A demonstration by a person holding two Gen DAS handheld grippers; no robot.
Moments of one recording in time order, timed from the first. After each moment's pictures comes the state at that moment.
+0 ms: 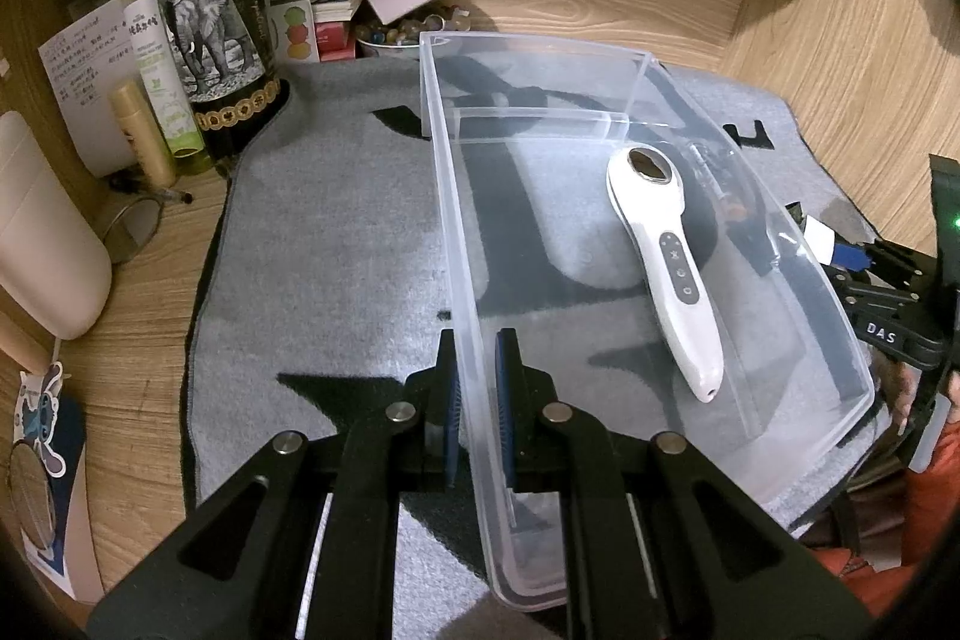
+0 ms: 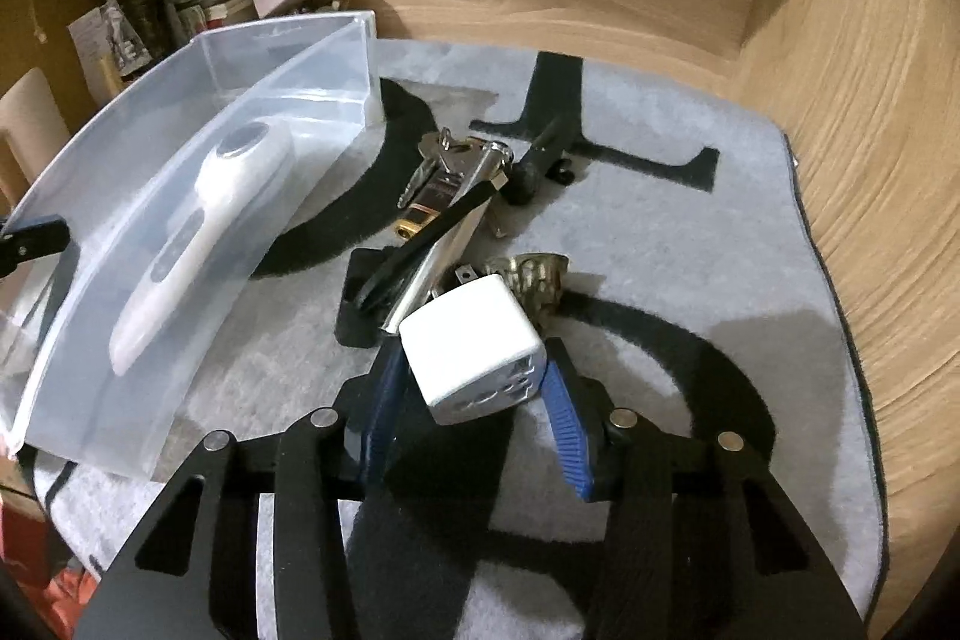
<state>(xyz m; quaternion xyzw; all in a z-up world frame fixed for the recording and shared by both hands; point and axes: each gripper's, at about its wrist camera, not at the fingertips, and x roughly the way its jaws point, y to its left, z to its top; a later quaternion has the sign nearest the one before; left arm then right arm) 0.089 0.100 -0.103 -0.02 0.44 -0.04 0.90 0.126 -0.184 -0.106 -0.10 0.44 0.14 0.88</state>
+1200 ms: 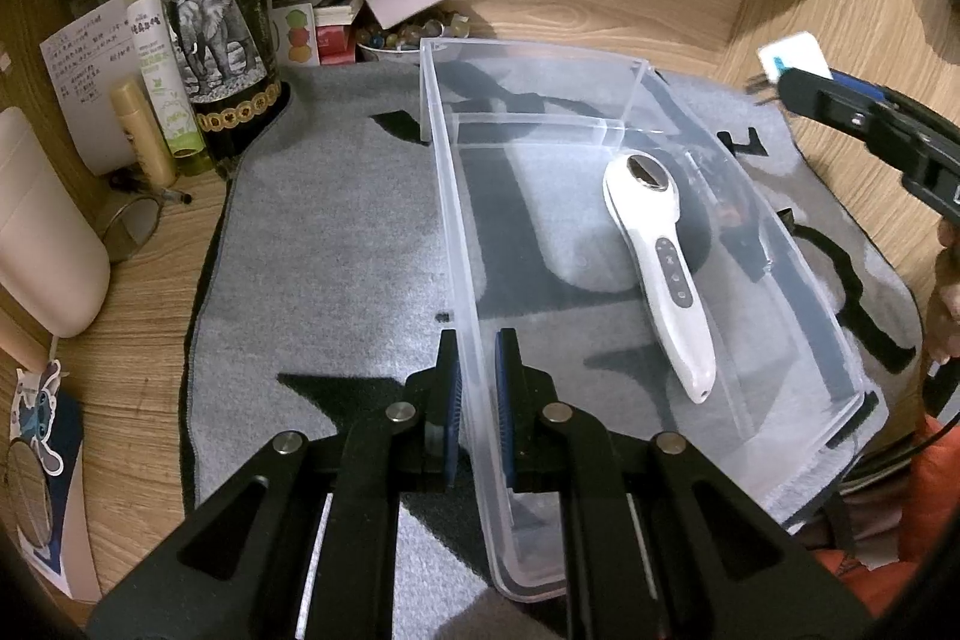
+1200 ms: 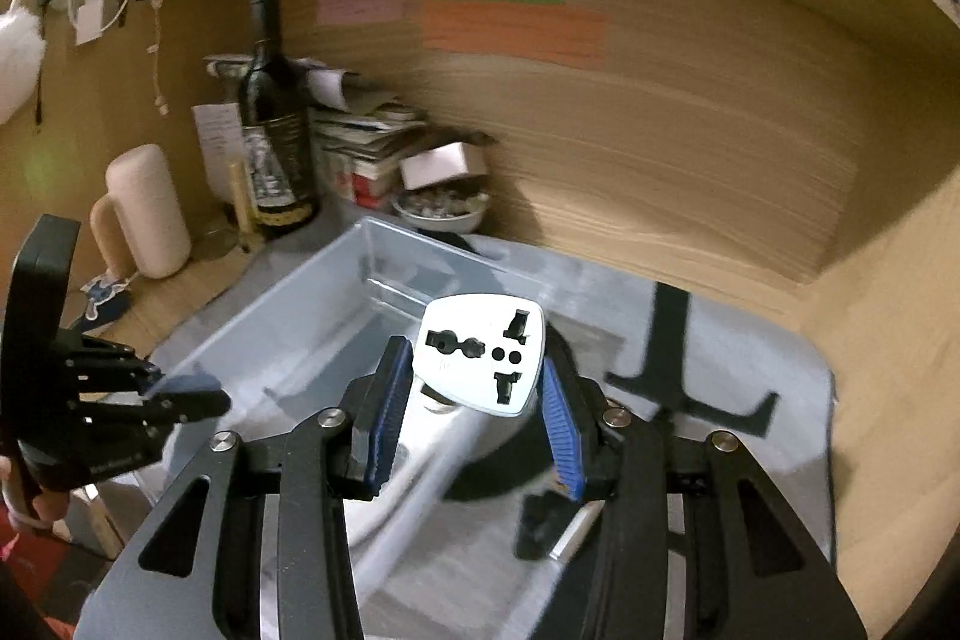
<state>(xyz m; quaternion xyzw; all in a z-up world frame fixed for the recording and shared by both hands) 0.087 0.100 -0.099 -0.03 0.44 -0.04 0.90 0.125 -0.092 -0.014 -0.13 0.30 0.25 0.91</state>
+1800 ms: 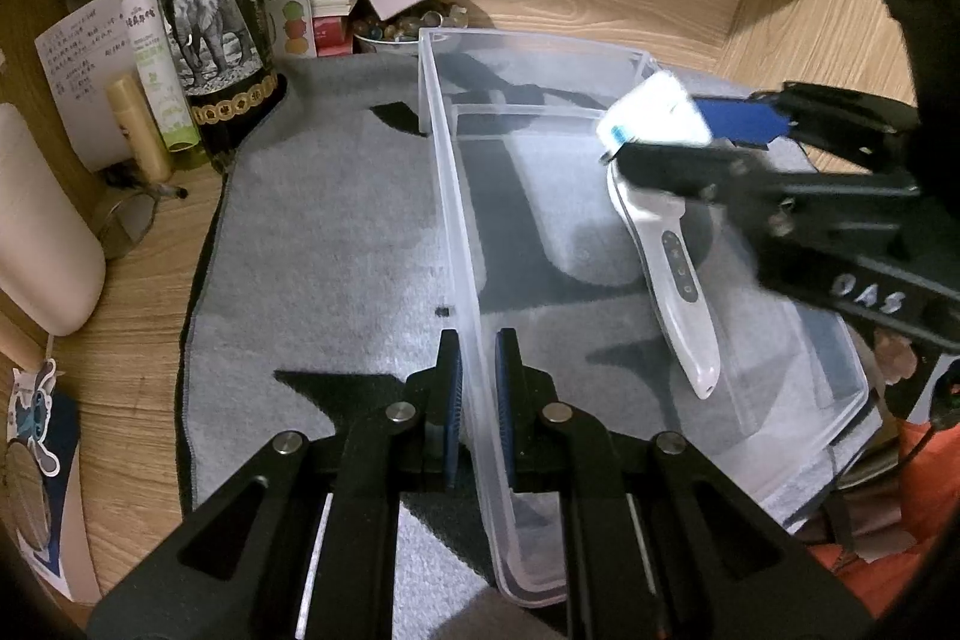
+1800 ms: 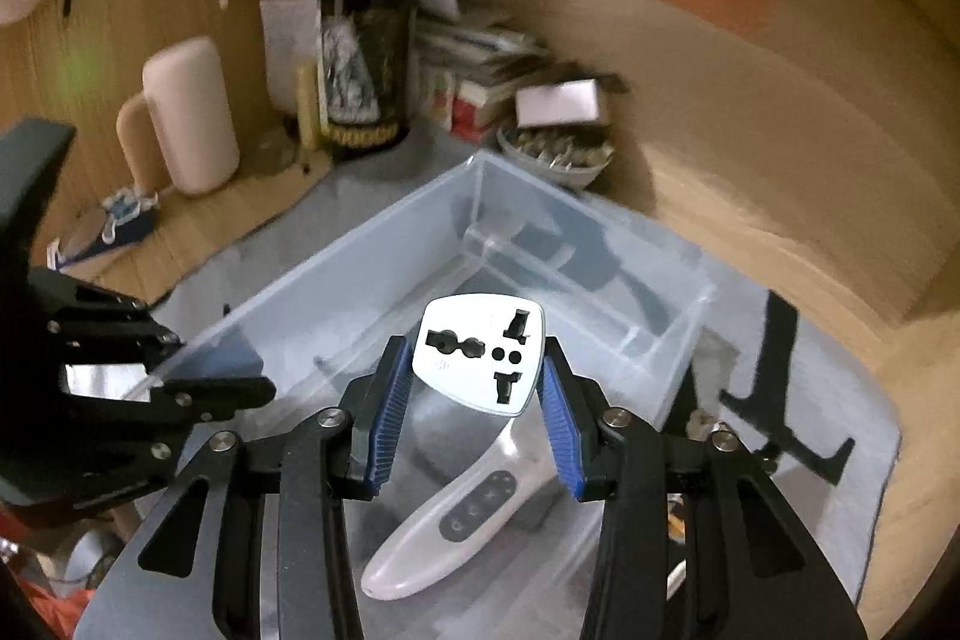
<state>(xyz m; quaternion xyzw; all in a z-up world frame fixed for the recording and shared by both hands) 0.089 0.102 -0.103 -0.03 0.44 -0.05 0.89 0.143 -0.025 -0.055 -0.21 0.37 0.32 0.85</state>
